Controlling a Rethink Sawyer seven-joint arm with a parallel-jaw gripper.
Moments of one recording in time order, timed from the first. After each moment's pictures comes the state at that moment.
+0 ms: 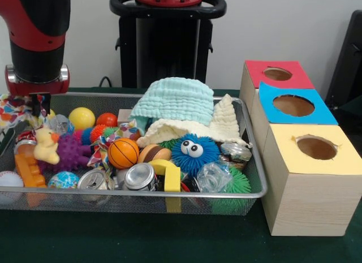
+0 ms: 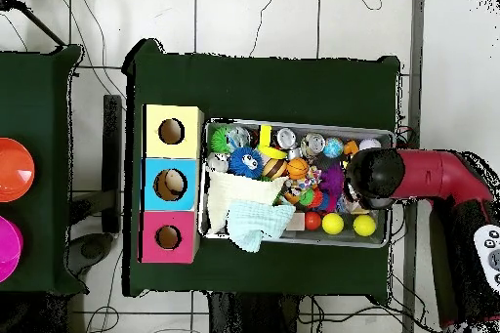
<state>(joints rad) -0.76 -0.57 0.35 1.43 -0.75 1.01 1.34</state>
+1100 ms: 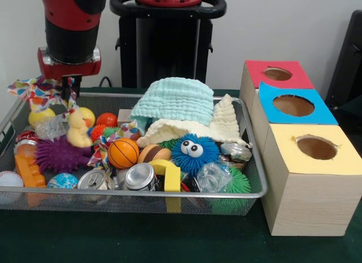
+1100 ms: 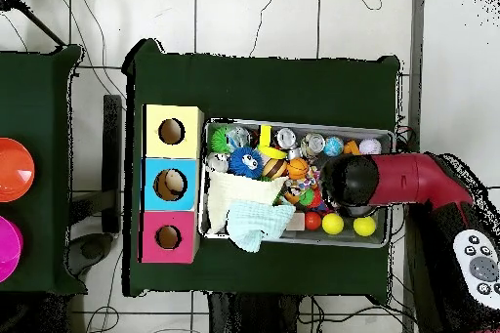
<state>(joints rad) -0.70 -0.67 0.35 1.55 -0.70 1.01 1.34</state>
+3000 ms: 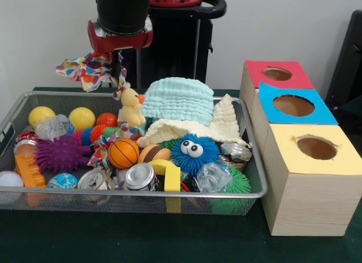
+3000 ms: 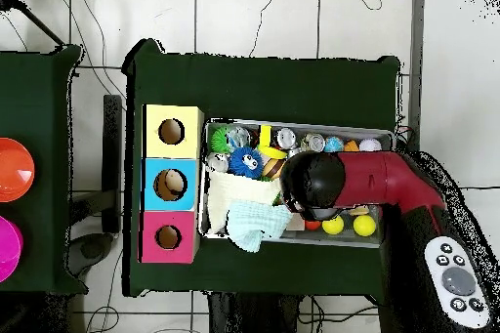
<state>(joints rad) -0.60 -0.79 0.34 1.65 -0.52 1.03 1.34</state>
